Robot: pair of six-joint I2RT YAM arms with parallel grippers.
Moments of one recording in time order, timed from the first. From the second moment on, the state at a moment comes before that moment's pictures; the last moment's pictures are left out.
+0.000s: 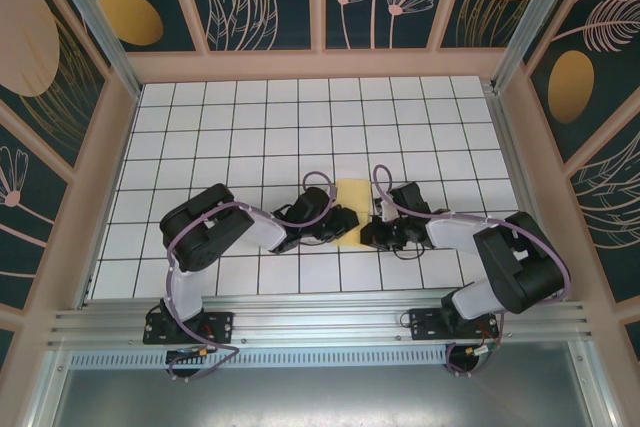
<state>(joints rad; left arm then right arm) -0.89 1.97 0.80 0.61 0.30 -1.28 0.47 1.45 0.46 -0.08 -0.58 0.60</state>
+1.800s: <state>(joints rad) -0.75 1.91 1.00 0.10 0.13 -1.06 0.47 1.42 0.46 -0.10 -0.55 0.60</state>
